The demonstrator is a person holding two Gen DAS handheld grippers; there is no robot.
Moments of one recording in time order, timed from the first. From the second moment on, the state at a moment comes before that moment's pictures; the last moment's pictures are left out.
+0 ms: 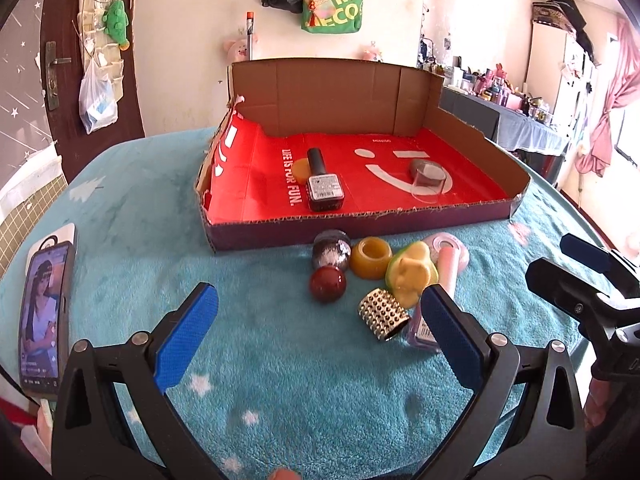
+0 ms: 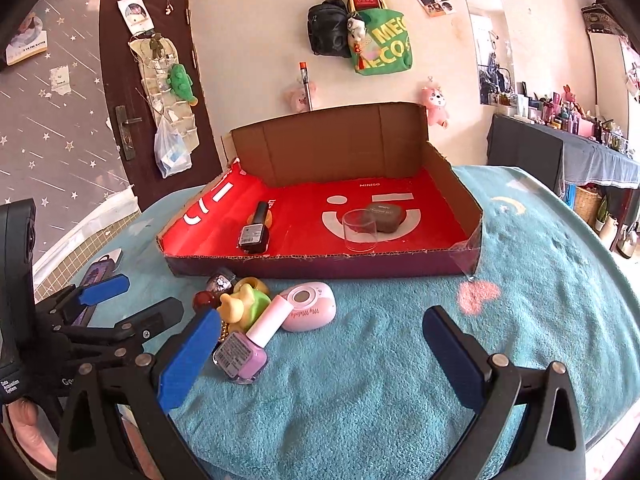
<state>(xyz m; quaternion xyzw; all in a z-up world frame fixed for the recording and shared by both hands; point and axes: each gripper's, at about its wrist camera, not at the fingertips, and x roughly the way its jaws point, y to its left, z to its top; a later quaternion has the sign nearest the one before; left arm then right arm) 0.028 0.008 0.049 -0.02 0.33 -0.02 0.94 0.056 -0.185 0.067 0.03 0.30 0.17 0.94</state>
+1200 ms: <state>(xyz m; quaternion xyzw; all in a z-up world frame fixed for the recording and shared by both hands) 0.057 0.004 0.017 -0.05 0.38 -0.04 0.92 0.066 -0.187 0.026 0.04 0.36 0.16 0.92</state>
